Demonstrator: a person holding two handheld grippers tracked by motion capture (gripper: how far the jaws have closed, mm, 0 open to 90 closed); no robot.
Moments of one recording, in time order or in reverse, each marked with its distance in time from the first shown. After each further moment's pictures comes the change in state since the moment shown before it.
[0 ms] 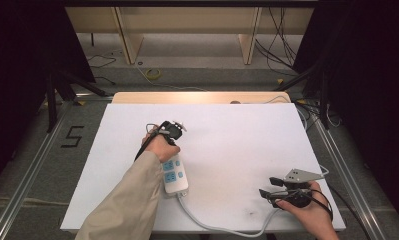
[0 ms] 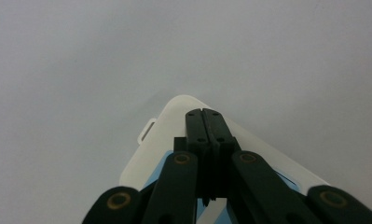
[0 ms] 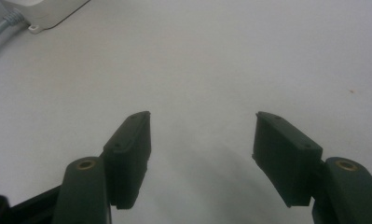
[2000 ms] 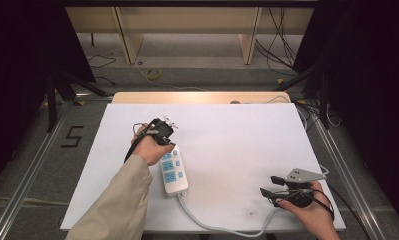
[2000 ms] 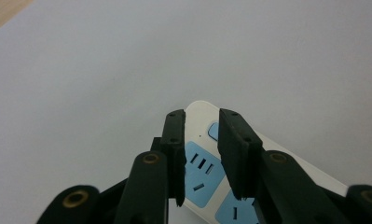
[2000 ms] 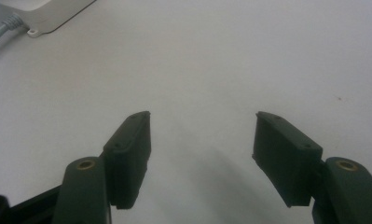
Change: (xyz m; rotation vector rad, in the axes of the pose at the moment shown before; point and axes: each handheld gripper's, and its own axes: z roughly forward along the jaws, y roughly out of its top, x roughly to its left) left arm 0.007 -0.019 -0.035 -0.171 0.030 -0.005; right arm 0.001 0.002 -0.004 -0.014 -0.016 -0.011
